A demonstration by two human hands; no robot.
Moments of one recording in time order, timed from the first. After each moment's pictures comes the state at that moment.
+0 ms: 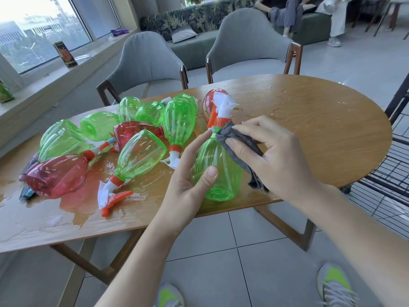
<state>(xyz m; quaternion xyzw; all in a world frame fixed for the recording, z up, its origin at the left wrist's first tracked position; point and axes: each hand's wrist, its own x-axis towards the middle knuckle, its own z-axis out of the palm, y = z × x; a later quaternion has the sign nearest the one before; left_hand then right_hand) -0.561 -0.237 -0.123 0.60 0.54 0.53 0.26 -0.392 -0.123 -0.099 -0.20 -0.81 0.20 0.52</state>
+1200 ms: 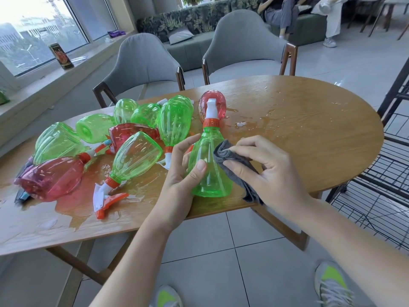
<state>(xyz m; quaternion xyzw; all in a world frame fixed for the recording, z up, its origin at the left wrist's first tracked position) -0.571 -0.226 -0.129 0.49 0.53 0.59 0.36 -0.383 -0.126 -0.129 -0.17 -0.80 0.26 0.51</state>
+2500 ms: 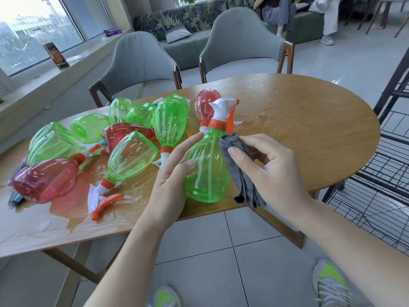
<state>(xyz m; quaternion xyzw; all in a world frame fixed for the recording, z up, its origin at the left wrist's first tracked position) -0.571 -0.225 -0.126 0.52 0.53 0.58 0.35 -0.379 -0.130 -0.126 -0.23 -0.74 0.34 0.54</state>
